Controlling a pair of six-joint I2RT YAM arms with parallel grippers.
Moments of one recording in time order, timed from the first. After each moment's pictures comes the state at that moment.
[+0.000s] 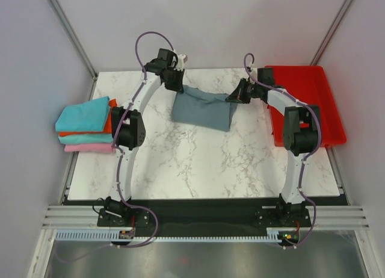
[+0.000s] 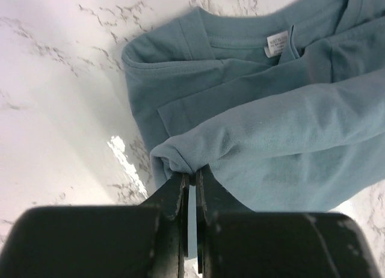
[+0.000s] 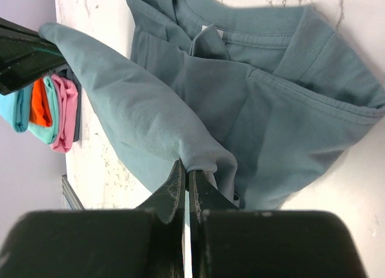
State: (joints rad) left arm -0.30 2.42 2.35 -0.85 0.27 0.01; right arm 0.09 2.14 1.60 -0.21 -0.72 0.49
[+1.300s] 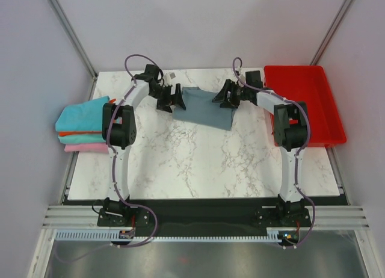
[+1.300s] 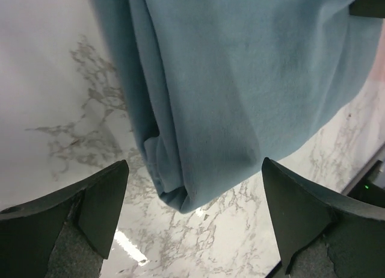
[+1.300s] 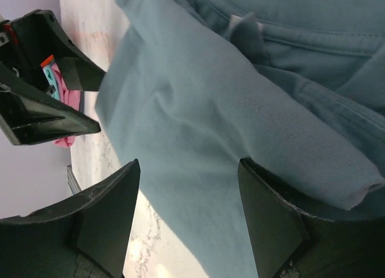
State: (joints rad) left arm -0.18 2.36 2.03 -0.81 0.59 -0.09; right arm 0.17 2.26 1.67 -0.14 -0.75 0.53
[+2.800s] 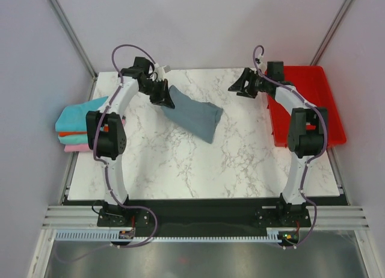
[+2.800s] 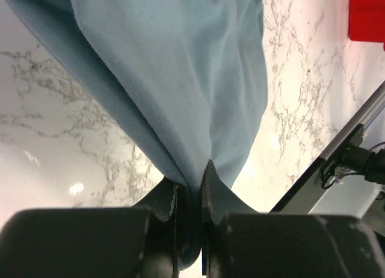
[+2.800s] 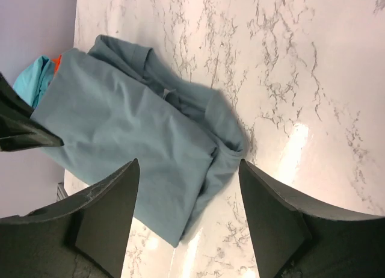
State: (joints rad) left arm -0.16 2.15 1.93 -0.93 0.68 -0.01; right arm 0.05 2.11 1.63 -0.20 -0.74 0.45
